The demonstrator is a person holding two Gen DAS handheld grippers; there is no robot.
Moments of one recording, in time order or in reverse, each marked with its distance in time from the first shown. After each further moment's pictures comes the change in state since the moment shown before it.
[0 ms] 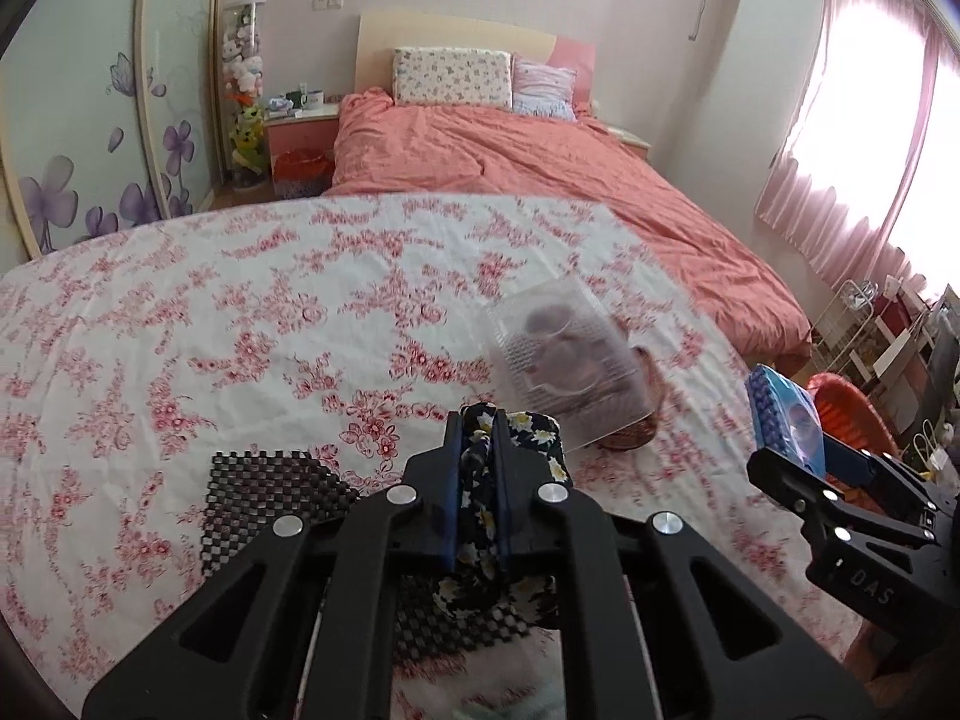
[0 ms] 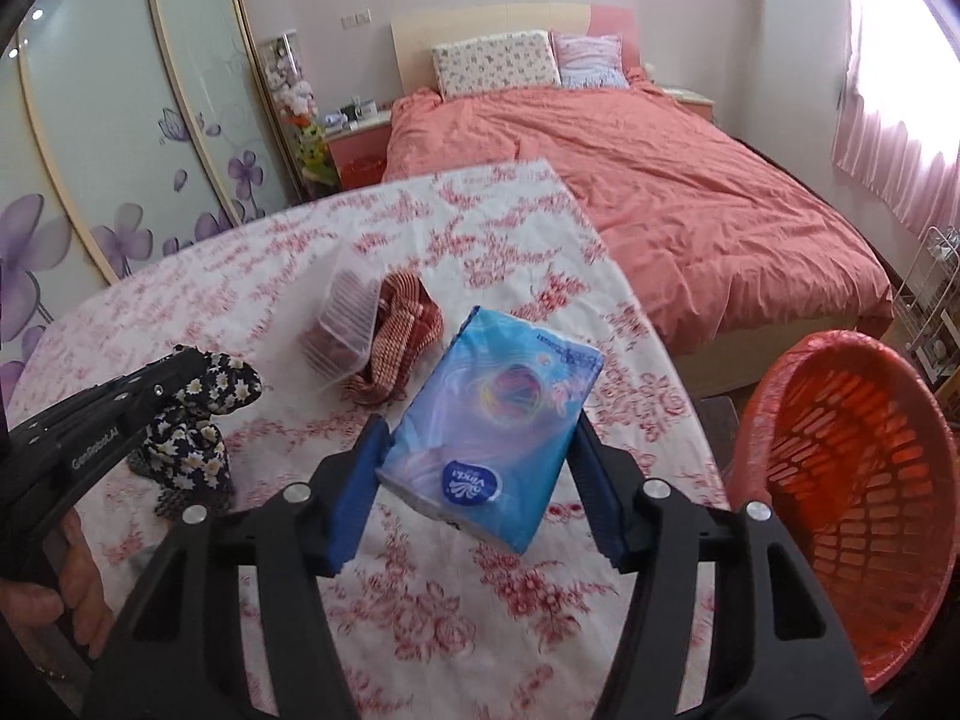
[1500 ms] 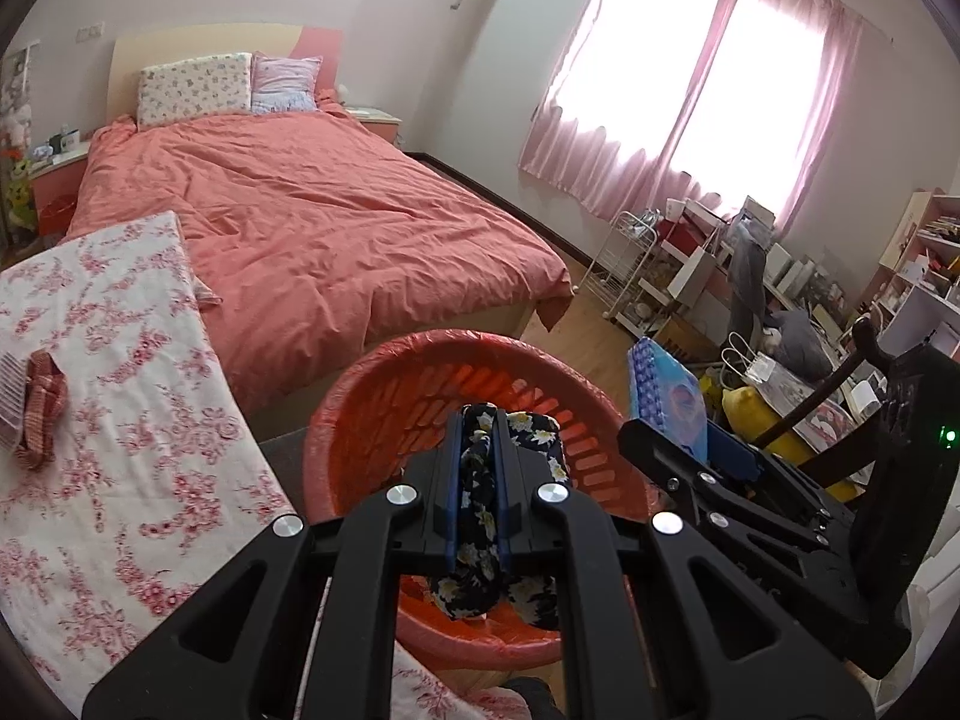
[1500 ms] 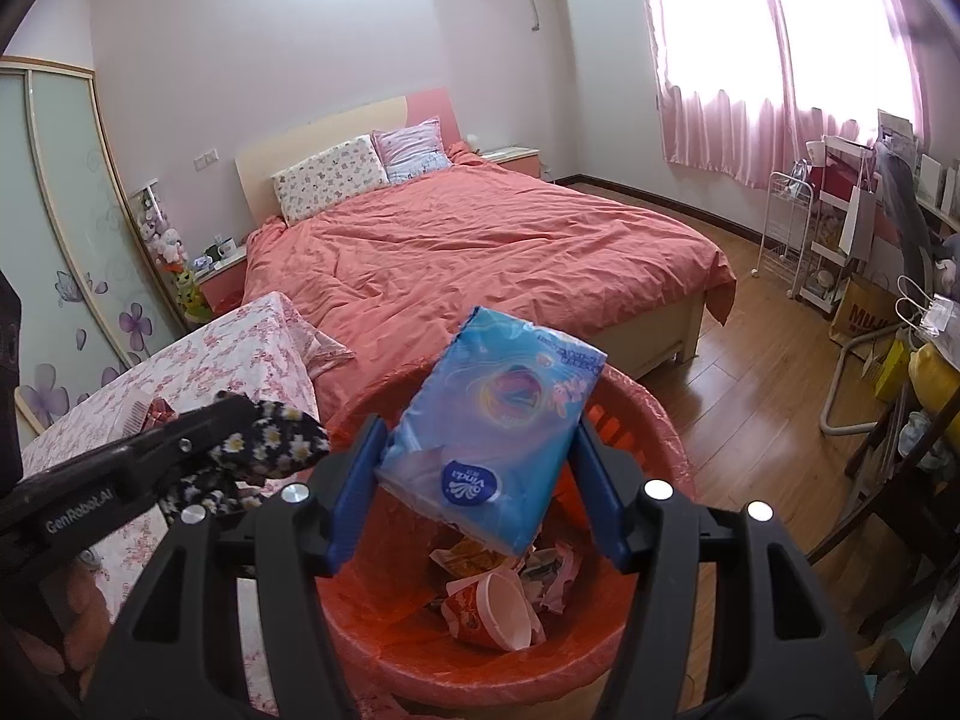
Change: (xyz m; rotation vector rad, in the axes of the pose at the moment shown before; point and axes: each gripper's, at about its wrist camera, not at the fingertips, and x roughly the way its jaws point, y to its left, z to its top) left arm 0.005 -0.275 -0.028 0.222 0.043 -0.500; right arm -0.131 -0.244 -0.061 0.280 -0.235 -0.222
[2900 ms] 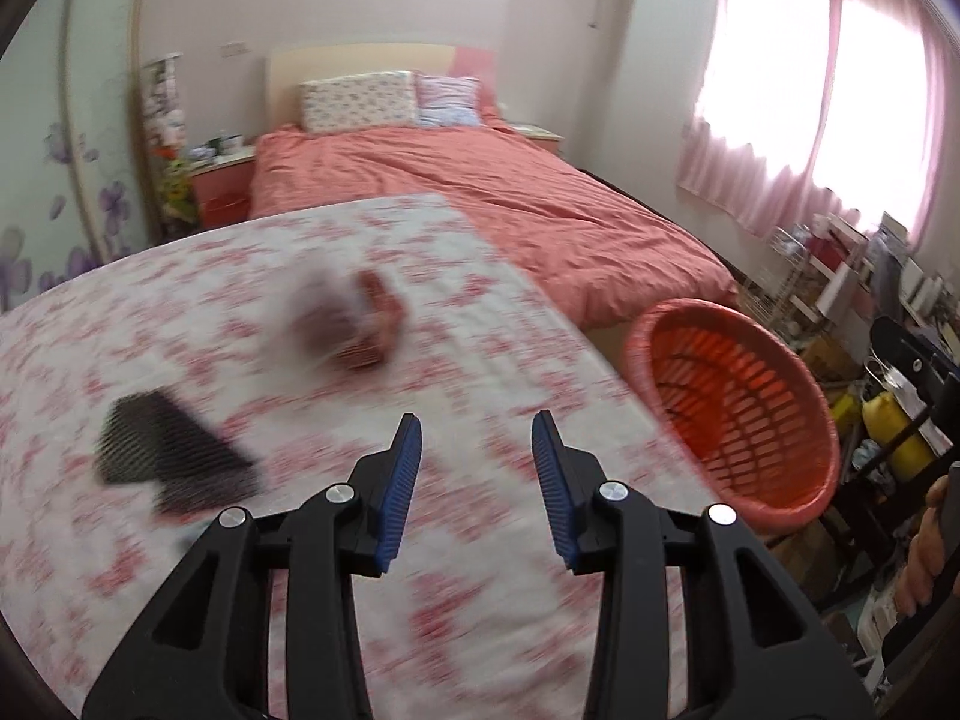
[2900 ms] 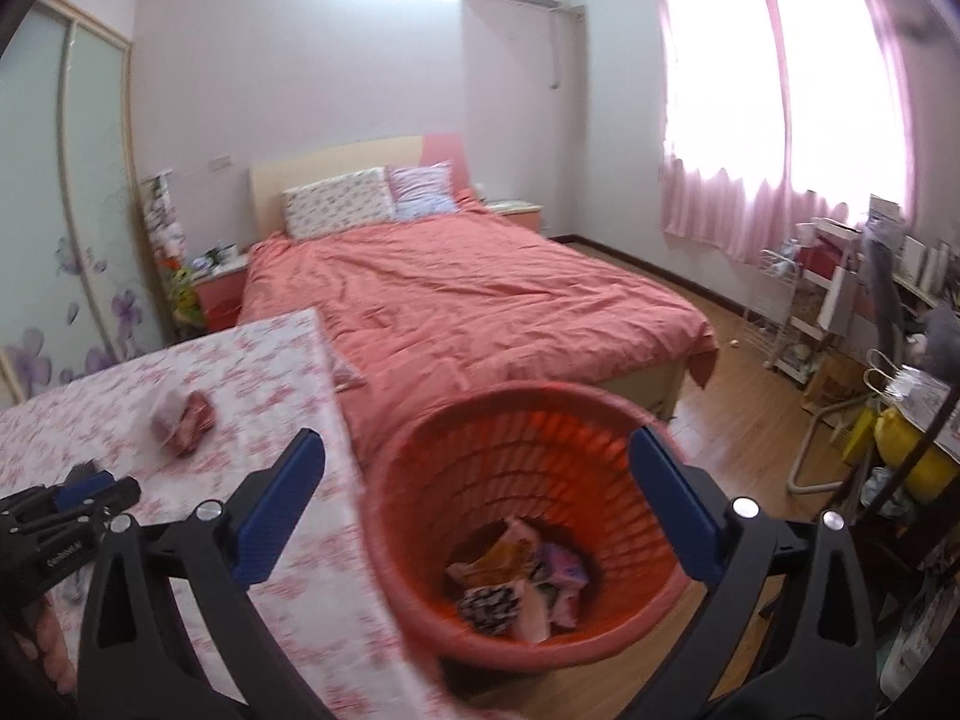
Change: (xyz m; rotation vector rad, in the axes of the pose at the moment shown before) left arm -0.128 0.110 -0.061 -0.072 -0.058 0.415; right arm -0.057 0.092 -0.017 -0.133 -0.116 -0.055
